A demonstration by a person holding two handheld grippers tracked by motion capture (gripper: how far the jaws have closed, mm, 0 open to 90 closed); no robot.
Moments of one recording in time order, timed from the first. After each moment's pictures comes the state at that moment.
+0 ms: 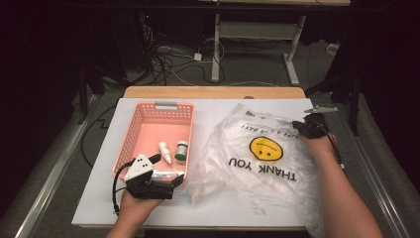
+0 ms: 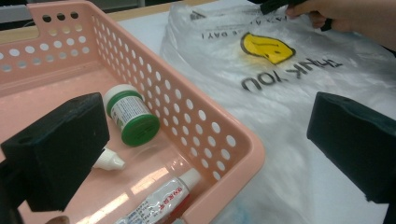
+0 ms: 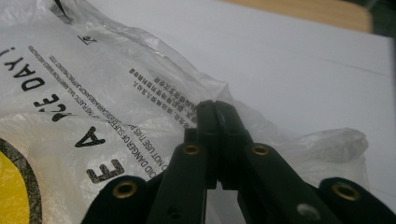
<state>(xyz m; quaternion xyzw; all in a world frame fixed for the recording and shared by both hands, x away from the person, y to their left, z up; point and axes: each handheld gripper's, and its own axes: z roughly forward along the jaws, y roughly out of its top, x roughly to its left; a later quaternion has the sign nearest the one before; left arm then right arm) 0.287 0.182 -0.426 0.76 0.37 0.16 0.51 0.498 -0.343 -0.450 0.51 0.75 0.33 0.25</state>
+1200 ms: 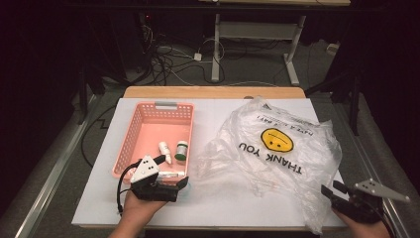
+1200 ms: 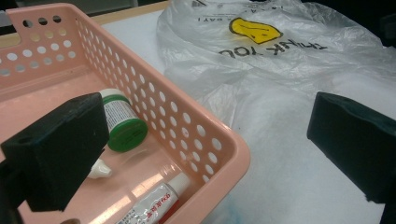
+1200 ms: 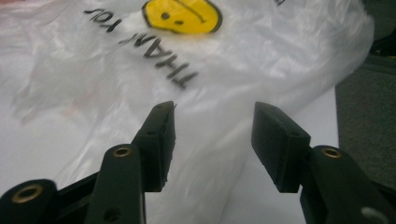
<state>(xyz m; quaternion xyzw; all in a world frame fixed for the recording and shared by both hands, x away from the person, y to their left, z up) 0.286 0.171 -0.428 0.77 0.35 0.17 0.50 0.245 -0.380 -0.445 0.52 0.72 0.39 0.24</state>
